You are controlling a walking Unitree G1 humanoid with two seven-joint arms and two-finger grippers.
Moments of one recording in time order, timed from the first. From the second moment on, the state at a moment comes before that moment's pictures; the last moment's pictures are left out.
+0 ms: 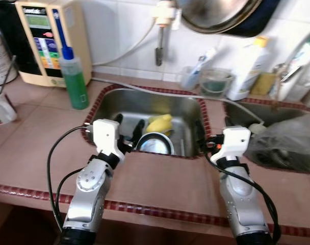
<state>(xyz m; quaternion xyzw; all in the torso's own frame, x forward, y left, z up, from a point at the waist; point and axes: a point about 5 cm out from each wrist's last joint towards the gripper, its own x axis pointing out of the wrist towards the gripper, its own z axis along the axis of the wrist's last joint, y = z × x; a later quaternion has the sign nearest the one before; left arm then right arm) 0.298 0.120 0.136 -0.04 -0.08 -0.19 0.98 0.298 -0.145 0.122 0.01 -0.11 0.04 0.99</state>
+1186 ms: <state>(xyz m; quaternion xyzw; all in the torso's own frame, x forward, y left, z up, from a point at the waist) 0.292 0.126 0.129 -0.02 -0.05 -0.20 0.98 0.288 -0.136 0.113 -0.01 -0.10 0.06 0.99</state>
